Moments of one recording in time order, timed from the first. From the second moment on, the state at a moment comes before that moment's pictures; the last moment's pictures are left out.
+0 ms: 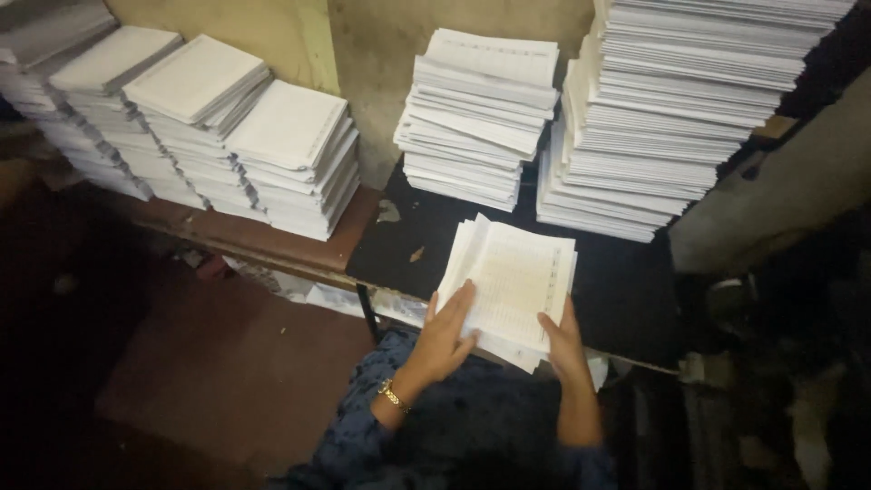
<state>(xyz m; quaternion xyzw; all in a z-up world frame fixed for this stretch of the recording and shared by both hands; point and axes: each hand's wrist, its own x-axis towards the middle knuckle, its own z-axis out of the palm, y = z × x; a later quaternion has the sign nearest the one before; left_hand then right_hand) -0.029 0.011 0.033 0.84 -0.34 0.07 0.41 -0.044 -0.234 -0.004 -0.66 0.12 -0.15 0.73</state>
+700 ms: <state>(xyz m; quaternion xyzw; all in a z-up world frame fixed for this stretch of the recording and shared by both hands) 0.028 -0.009 -0.045 0.85 -0.29 0.06 0.43 -0.060 -0.215 0.048 -0.57 0.10 -0.05 0.81</state>
